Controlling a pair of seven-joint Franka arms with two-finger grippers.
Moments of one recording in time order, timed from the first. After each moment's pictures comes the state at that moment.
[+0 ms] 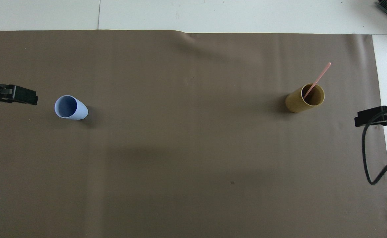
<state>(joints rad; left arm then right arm) -0.05 0.01 -0.02 -1.58 0.02 1.65 0.07 0.12 -0.07 -0.13 -1.58 -0.04 1.50 0.01</state>
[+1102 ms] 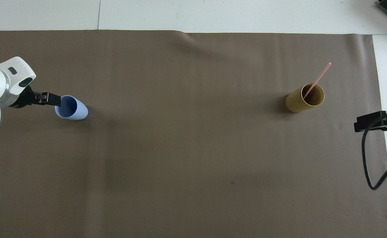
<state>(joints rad) 0.05 0.18 -0.02 -1.87 -0.01 2.10 0.14 0.12 -0.08 -0.13 -1.59 -0.04 1.45 0.01</state>
